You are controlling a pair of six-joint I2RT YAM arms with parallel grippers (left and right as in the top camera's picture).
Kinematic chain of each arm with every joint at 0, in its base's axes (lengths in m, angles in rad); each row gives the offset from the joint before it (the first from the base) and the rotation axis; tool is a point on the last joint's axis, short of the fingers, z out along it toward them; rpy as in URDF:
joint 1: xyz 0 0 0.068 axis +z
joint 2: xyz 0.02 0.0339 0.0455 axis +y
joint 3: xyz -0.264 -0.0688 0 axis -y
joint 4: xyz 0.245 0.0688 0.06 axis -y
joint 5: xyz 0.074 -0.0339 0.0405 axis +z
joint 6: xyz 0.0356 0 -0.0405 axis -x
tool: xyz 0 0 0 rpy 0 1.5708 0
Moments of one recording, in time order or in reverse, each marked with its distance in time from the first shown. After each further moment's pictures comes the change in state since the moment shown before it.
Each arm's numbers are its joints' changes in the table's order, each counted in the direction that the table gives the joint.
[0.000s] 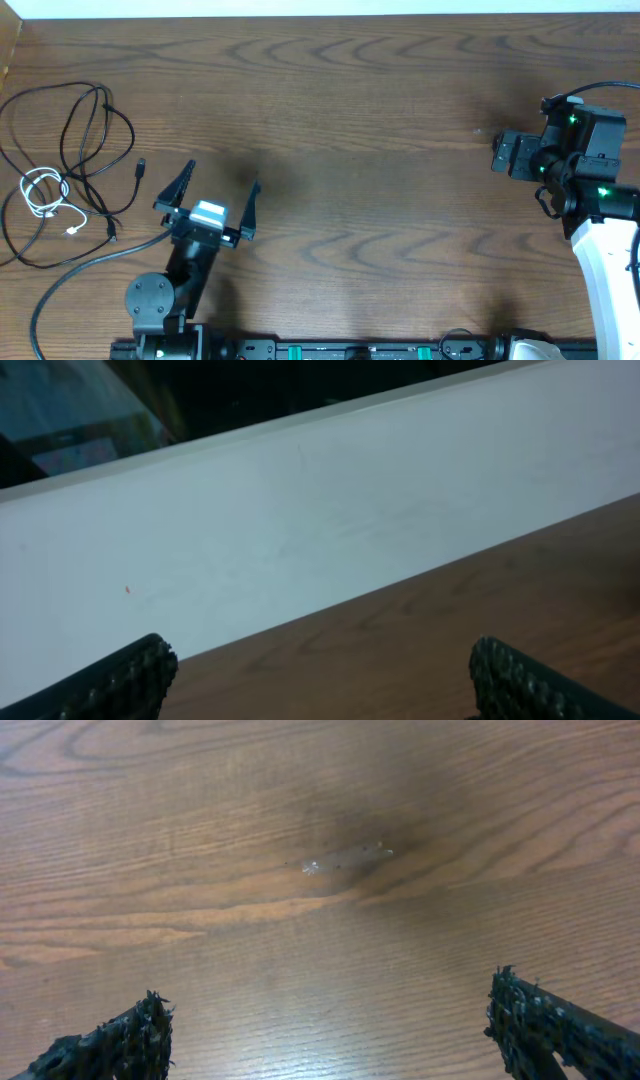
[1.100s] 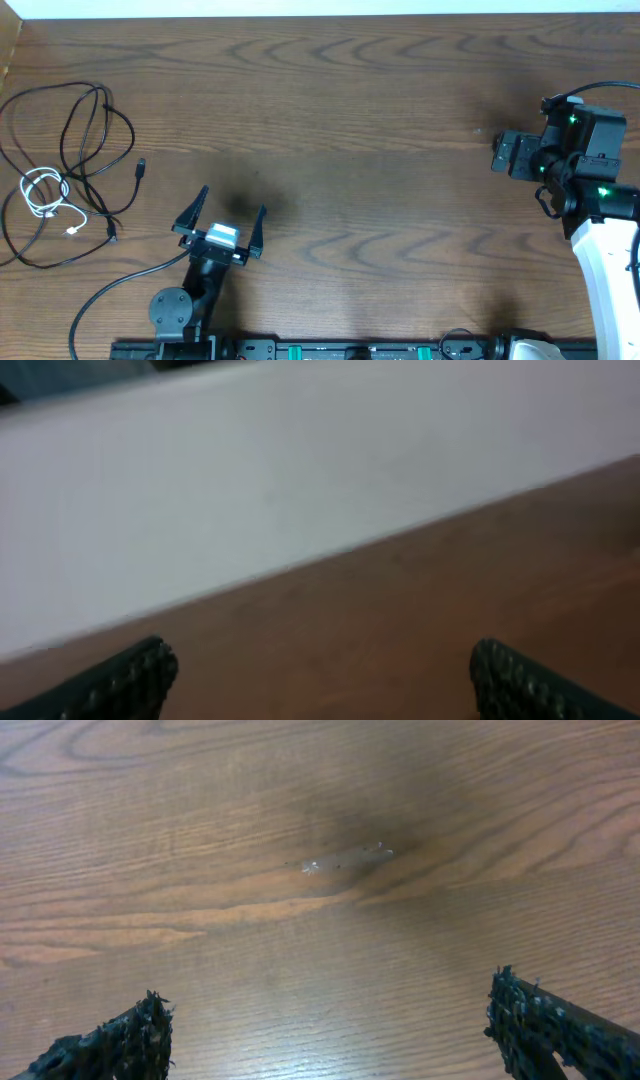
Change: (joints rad) left arm 0.000 -0.275 -0.264 -0.056 0.011 0.000; right arm 0.000 0.000 0.000 0.001 0.000 0.000
